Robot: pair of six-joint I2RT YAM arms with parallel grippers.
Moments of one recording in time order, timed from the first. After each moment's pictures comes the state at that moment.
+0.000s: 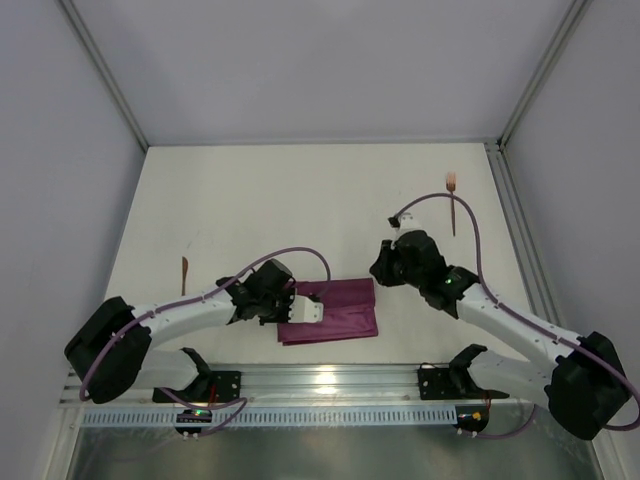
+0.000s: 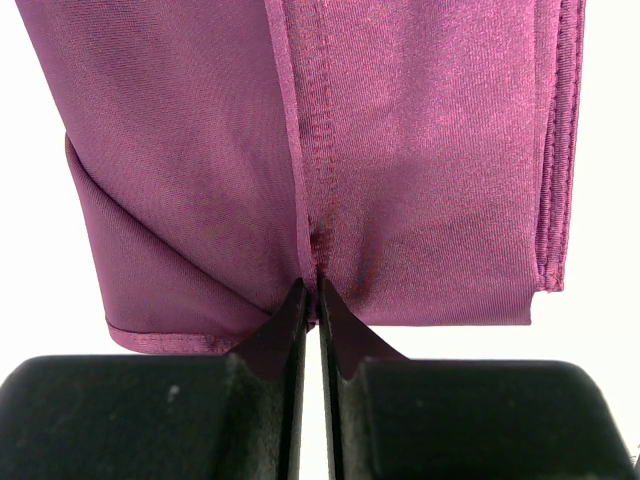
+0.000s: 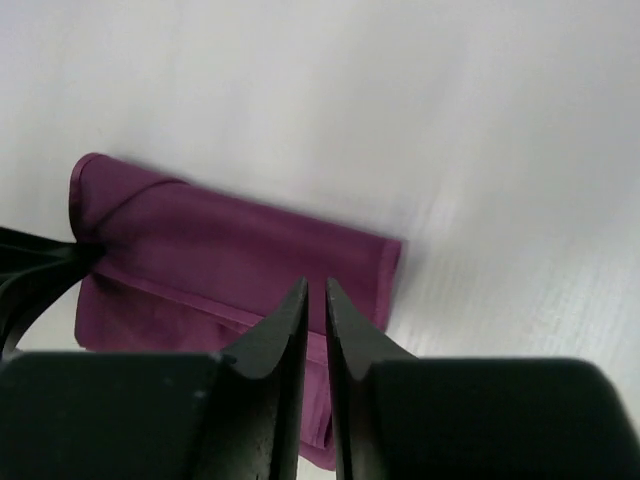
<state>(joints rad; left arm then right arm) -0.81 1.30 0.58 -0.37 0.17 0.84 0.59 1.04 0.61 -0.23 0.03 0.47</state>
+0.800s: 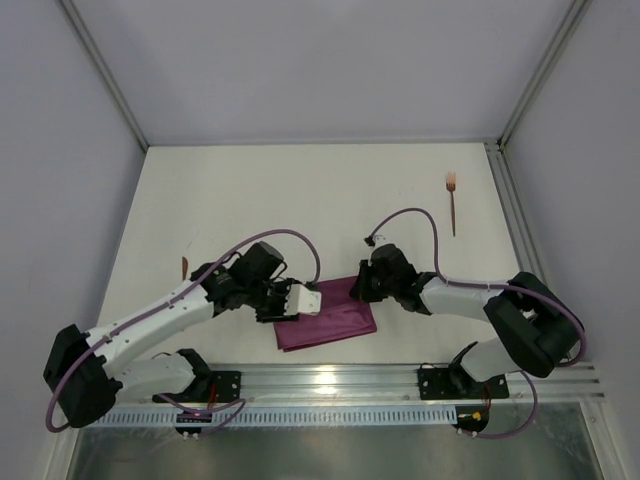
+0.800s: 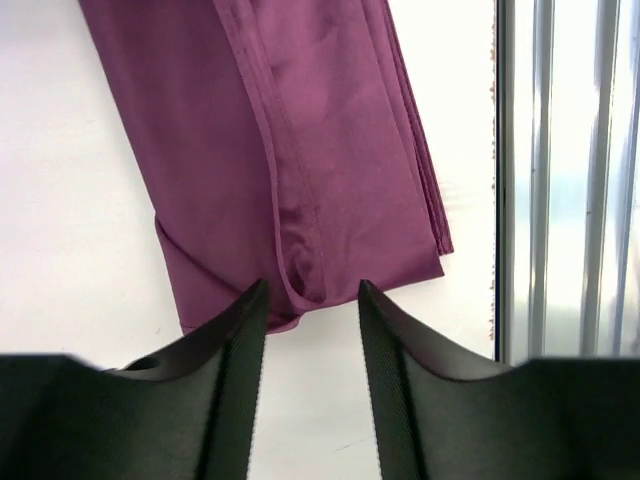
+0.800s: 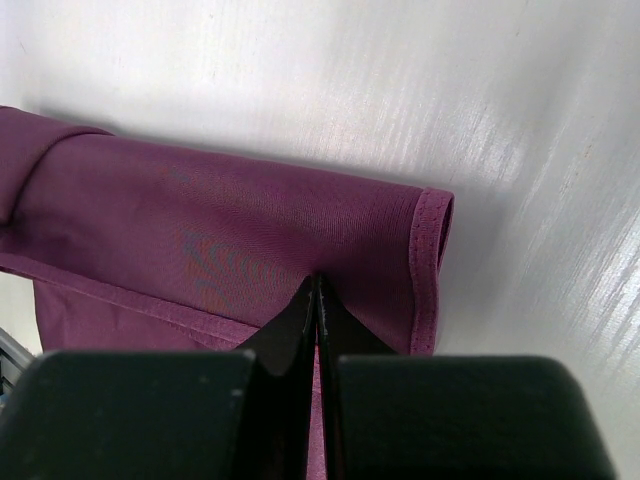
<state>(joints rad) -0.81 1.13 0.80 -0.72 0.38 0.80 0.68 1.44 0.51 0.15 -0.11 0.62</state>
